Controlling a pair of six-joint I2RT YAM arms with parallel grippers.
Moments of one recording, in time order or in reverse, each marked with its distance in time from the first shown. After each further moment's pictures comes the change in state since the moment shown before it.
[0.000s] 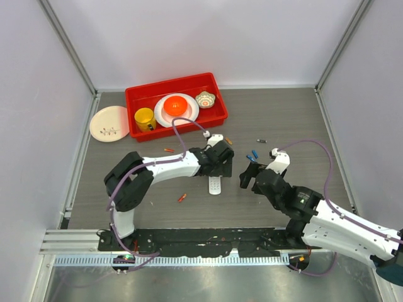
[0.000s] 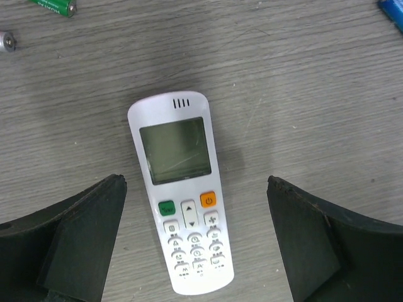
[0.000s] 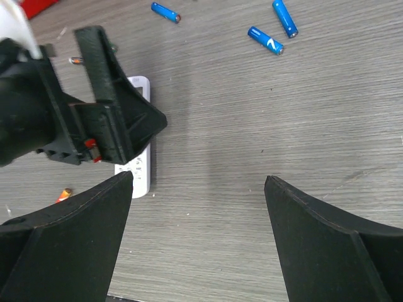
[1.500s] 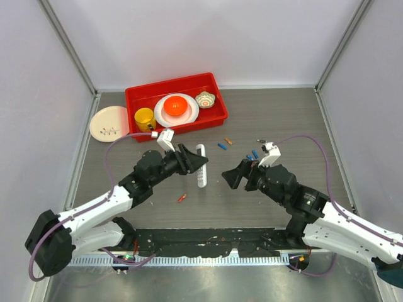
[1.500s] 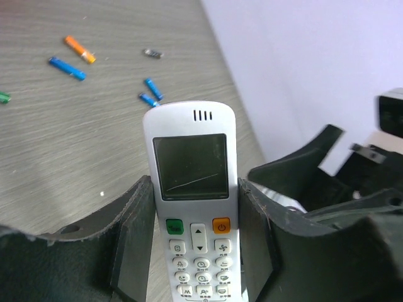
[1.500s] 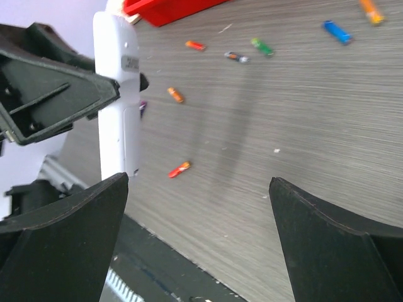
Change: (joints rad) left arm 0.192 -0.806 -0.672 0.684 0.380 -0.064; right arm 0.000 -0.077 0.035 0.235 -0.290 -0.143
